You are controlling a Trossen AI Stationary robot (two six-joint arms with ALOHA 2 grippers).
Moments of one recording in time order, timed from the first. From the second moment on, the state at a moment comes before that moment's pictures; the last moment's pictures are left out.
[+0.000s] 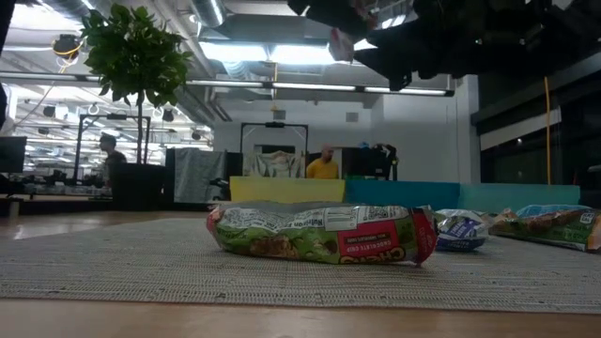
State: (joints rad) left arm -0.15 1.71 1.46 -0.27 -0.54 0.46; right arm -0.07 1.29 0.45 0.82 -0.23 -0.05
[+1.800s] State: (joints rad) left arm -0.14 1.78 1.46 0.01 -0.50 0.75; right arm -0.19 1.29 0.45 0.93 -0.60 0.13
